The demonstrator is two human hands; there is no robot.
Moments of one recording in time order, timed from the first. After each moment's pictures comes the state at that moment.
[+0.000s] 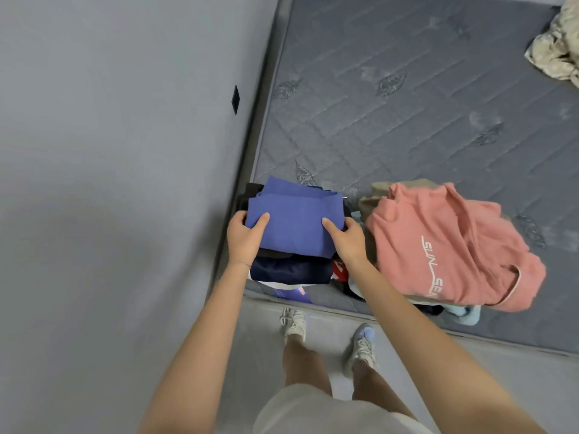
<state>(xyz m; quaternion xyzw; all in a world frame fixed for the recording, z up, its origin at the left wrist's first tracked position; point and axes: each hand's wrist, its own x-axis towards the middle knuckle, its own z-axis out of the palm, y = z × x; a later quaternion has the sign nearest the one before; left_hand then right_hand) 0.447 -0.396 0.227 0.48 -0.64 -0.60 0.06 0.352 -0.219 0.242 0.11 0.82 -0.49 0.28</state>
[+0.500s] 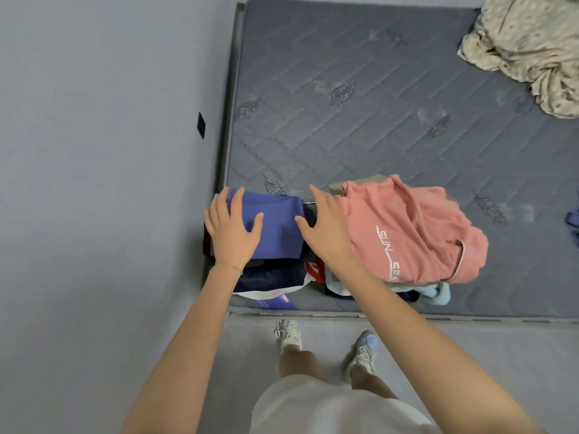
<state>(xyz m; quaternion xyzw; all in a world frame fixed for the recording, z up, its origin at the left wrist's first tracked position) 0.418 -0.362 0.263 0.25 -0.94 -0.23 0.10 0.343 -0.190 0.300 -0.12 0.92 -0.33 0.16</state>
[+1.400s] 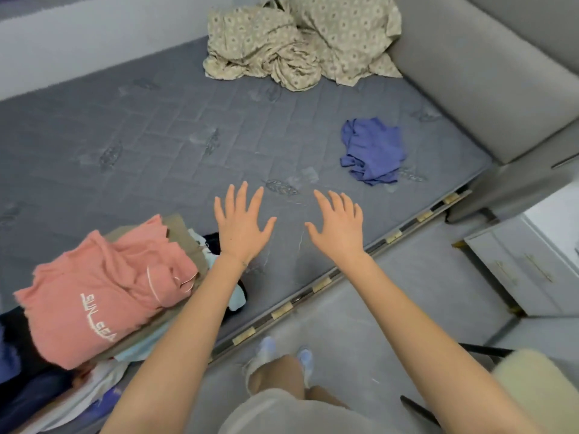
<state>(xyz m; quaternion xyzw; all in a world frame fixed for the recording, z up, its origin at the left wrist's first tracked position) 0.254 0.215 0.303 -0.14 -0.98 -0.12 0.02 0.304 0.409 0.334 0.09 0.99 -0.12 0.03</state>
